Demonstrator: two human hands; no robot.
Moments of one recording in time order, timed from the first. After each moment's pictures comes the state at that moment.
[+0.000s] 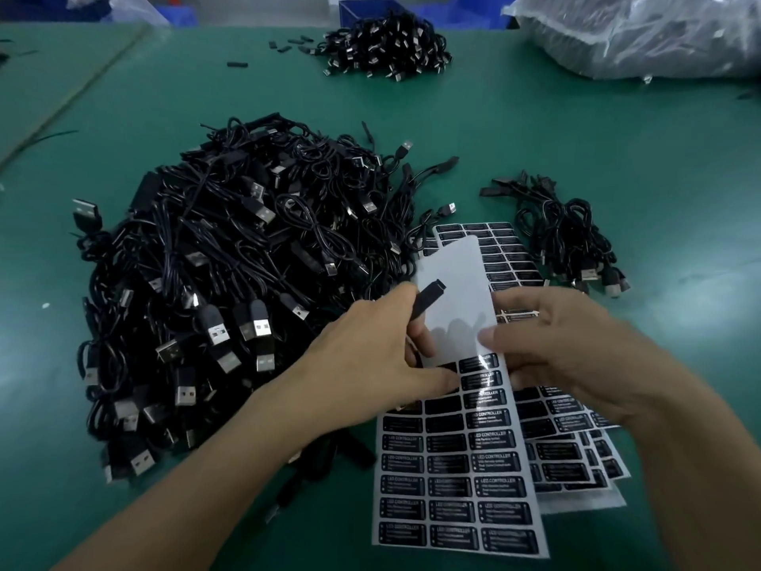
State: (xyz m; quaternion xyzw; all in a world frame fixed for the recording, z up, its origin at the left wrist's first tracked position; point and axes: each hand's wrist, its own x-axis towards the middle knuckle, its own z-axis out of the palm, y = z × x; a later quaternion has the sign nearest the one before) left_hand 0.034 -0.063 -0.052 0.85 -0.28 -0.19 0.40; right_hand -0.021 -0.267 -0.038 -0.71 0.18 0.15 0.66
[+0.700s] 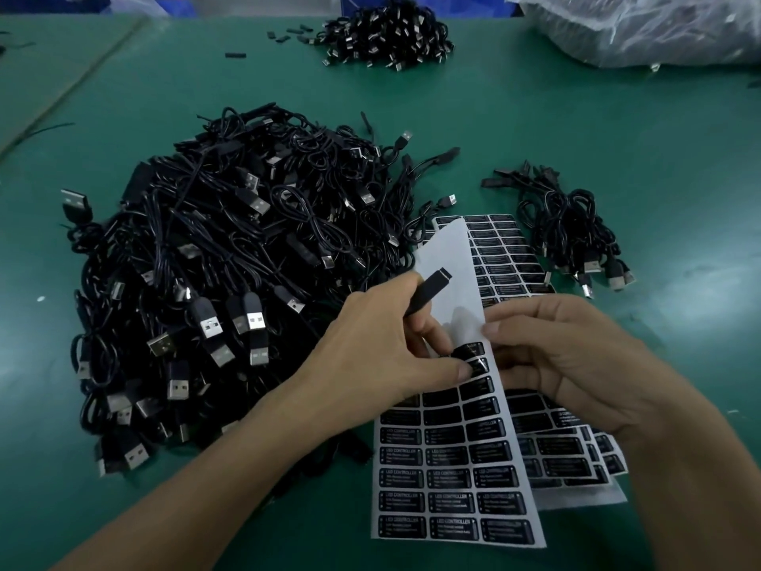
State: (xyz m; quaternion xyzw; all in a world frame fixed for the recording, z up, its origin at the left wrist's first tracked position) left_hand 0.028 -0.070 -0.060 0.80 -0.28 -0.14 0.50; right_hand -0.027 -0.265 -0.047 -0.62 0.16 0.14 0.76
